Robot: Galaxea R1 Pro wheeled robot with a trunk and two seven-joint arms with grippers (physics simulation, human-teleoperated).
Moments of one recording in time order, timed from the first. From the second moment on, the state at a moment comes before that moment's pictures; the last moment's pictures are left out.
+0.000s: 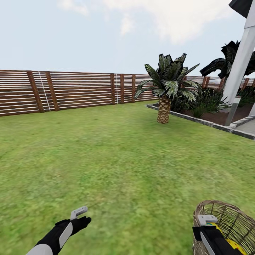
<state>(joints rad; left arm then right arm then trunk) -0.55 0.04 0.18 -0.37 0.20 0.32 -0.05 -0.33 -0.19 -0.02 -0.78 -0.01 0.57 -0.14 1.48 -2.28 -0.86</state>
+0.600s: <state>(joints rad) -0.55 0.04 0.17 -0.37 0.20 0.32 -0.05 -0.33 -0.19 0.00 -0.78 -0.02 0.57 -0.14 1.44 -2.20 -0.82</state>
